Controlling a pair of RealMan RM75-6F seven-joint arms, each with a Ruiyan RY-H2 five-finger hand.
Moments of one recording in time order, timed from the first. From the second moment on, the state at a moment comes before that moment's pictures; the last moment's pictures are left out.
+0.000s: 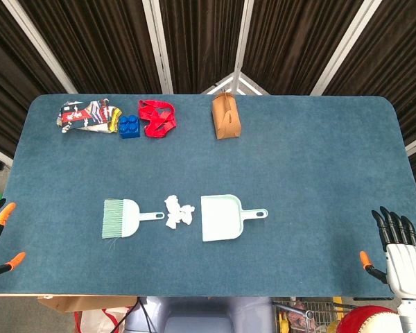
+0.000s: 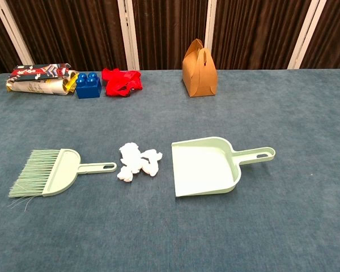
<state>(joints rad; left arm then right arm) -0.01 -1.09 0.00 -1.60 1.60 1.59 0.05 -0.01 -1.10 0.03 -1.73 -1.54 1.55 -0.09</state>
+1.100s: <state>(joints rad) -0.01 -1.09 0.01 -1.60 1.59 1.58 0.06 0.03 -1.09 0.04 -1.77 -1.52 1.48 -0.13</state>
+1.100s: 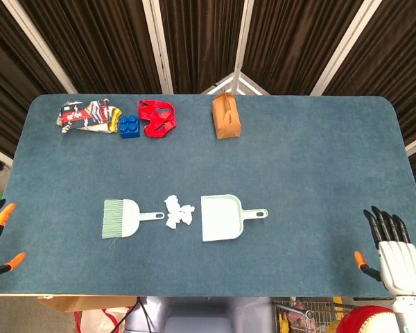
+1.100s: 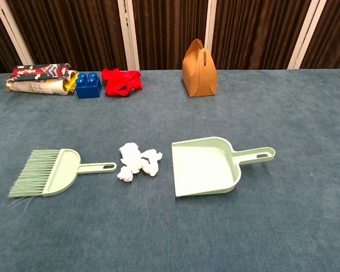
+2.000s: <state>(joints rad) -0.01 -1.09 0.01 -1.60 1.60 1.58 0.08 0.34 -1.38 0.18 -1.69 -1.21 1.19 -0.46</state>
